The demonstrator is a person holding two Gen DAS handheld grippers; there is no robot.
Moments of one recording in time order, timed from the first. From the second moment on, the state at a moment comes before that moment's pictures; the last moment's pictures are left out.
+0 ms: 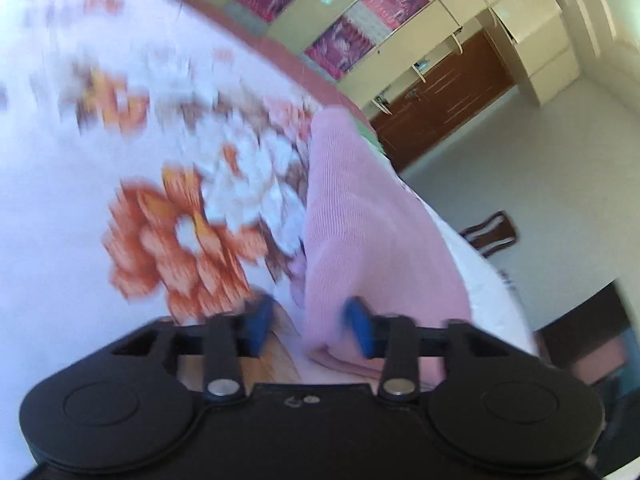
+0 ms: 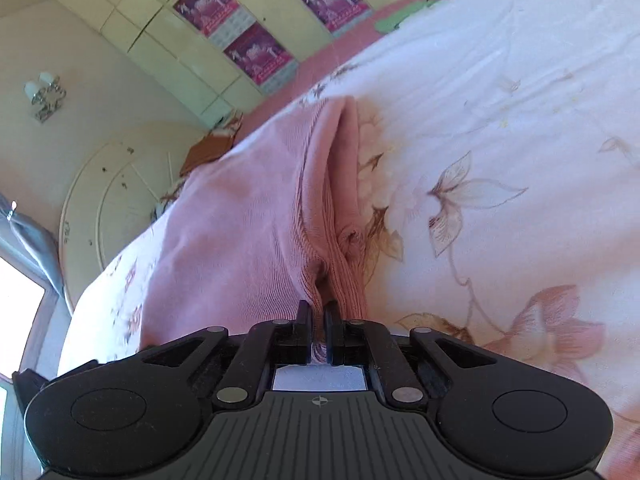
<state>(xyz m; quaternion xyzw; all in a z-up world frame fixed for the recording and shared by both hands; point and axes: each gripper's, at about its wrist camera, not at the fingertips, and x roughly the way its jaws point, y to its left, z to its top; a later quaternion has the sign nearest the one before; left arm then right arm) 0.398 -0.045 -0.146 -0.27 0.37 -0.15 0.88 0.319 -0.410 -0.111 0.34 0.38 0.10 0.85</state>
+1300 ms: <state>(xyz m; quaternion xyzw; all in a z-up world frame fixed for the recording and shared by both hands) 0.475 -0.123 -0.116 -0.02 0.36 -0.15 0.92 0.392 -0.397 -0.085 0.18 0.35 0.11 0.92</state>
